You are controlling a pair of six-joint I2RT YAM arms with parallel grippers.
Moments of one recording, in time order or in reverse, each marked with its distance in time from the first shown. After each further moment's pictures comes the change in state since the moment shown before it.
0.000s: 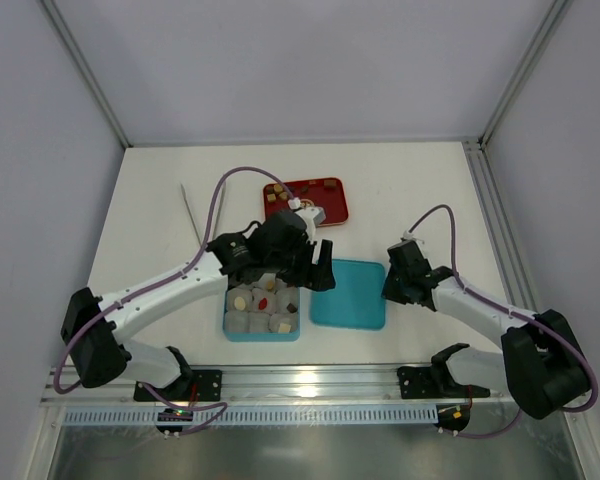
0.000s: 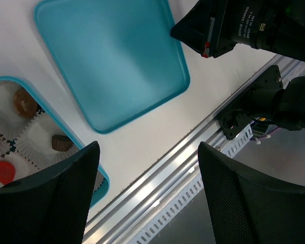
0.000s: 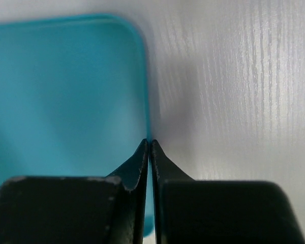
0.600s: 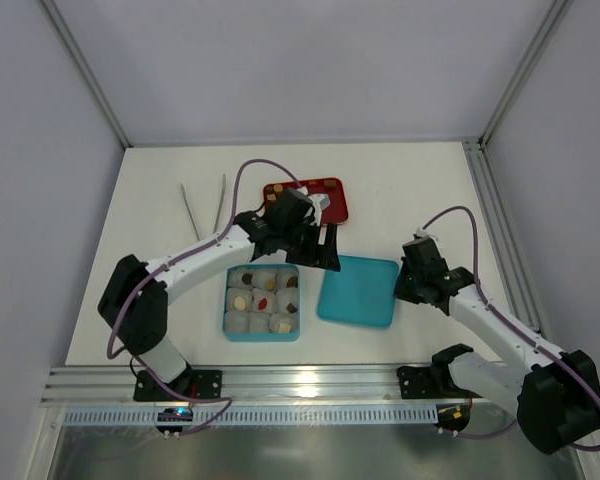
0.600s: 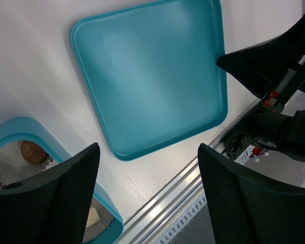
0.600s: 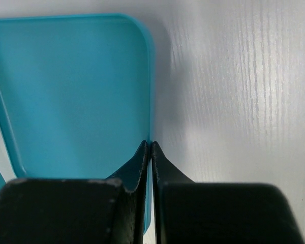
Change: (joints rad) left arm 0.140 0.248 0.089 0.079 0.159 0.040; right arm -0.053 -0.178 0.053 -0.208 -0.011 -0.065
